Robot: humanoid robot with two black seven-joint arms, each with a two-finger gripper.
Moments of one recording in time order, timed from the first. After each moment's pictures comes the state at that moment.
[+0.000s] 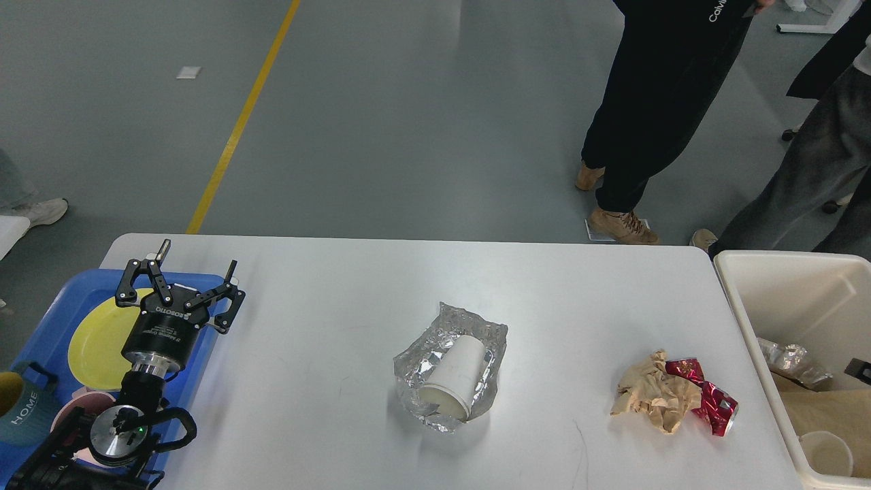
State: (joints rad) left arm -0.25 0.17 -1.39 -0.77 0.00 -0.65 -0.08; right arm 0.76 -0.61 -0.88 0.34 -0.17 0.04 -0.04
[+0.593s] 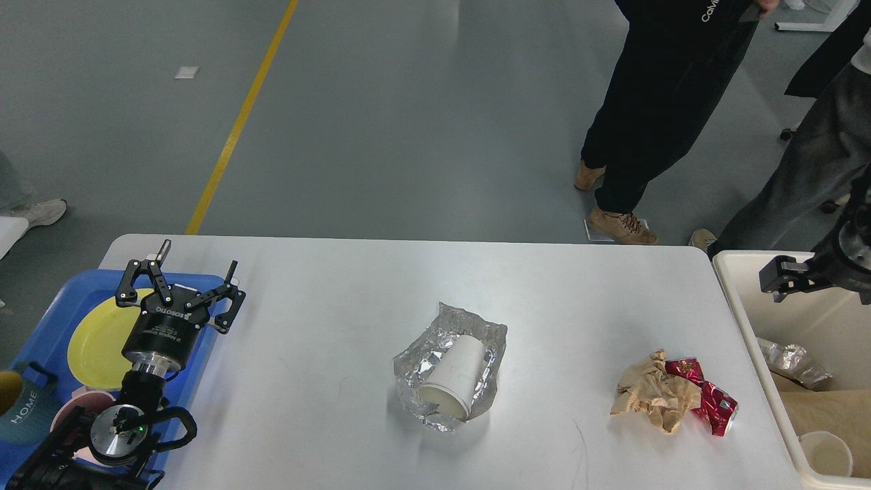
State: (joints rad) left arm -0.25 0.17 -1.39 -0.77 0.00 -0.65 -0.08; right arm 1.98 -0.49 -1.41 1.26 -0.37 0.64 -0.16
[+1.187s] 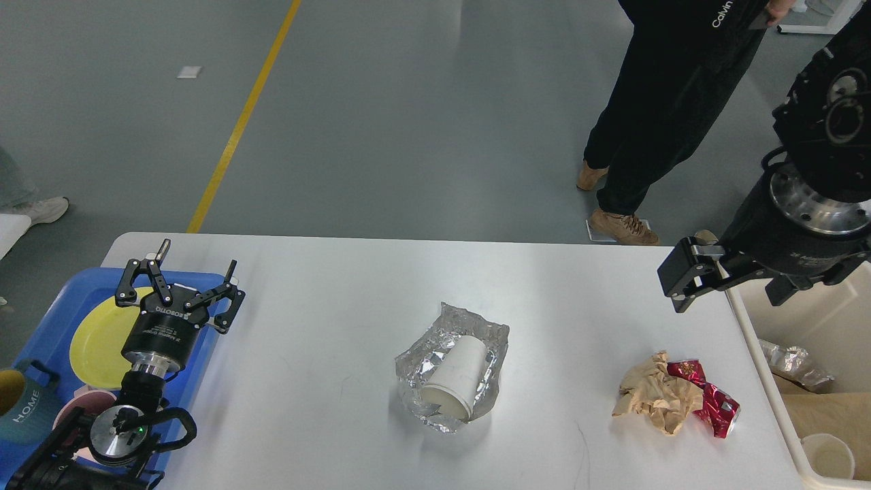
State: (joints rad) left arm -0.25 0.17 -1.39 -0.77 0.00 -0.65 -0.08; right arm 2.55 -0.27 -1.42 1.74 -0.08 0.72 -0.12
